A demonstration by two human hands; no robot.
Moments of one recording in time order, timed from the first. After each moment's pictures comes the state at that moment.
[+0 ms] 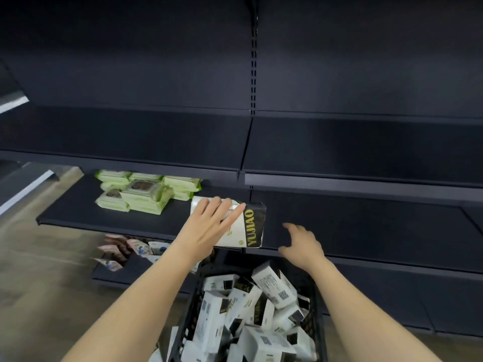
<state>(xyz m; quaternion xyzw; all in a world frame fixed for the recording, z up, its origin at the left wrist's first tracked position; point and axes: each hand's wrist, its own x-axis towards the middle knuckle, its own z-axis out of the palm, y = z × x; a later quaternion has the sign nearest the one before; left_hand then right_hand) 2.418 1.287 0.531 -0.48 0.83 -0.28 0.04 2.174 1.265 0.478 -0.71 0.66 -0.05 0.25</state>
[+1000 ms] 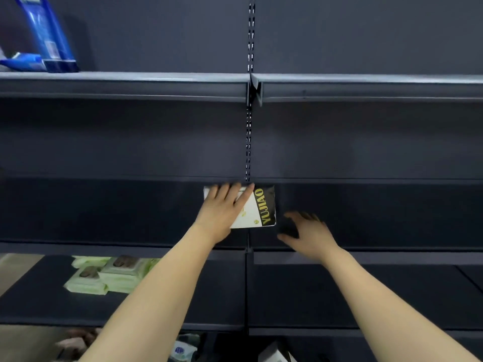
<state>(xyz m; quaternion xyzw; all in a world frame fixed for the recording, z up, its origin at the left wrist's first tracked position) 2.423 1.141 0.655 -0.51 0.80 -0.31 0.01 2.199 1.161 0.622 -0.74 0.65 -0.14 0.06</state>
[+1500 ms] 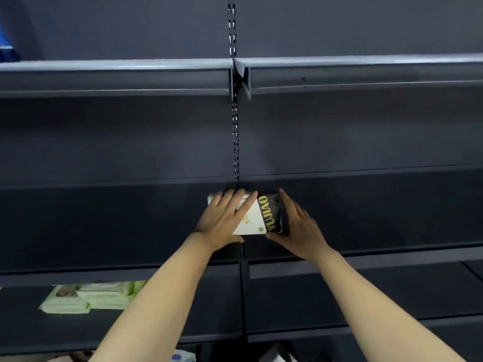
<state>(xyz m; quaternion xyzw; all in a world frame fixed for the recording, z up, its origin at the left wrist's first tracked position) 2.411 1.078 0.624 -0.42 0.87 -0.25 -0.05 2.202 1.116 0.600 -0.73 0.62 -0.26 0.11</state>
